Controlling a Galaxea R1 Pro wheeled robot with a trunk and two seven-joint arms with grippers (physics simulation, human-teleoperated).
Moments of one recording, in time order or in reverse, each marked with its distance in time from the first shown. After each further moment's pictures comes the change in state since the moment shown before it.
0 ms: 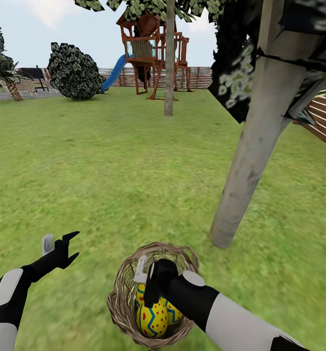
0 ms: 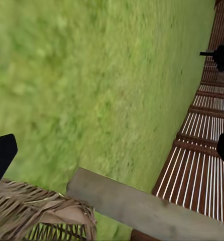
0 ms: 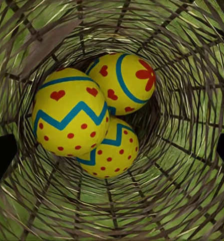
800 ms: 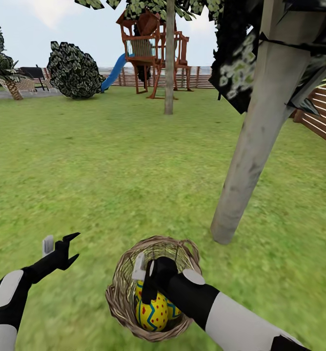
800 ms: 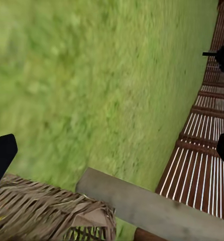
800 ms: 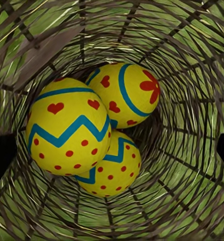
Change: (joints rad) left arm 0.007 -0.001 -0.002 0.004 0.002 -0.003 -0.001; right arm -0.004 0.001 -0.011 -0.023 0.005 -0.028 -0.003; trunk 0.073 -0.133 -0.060
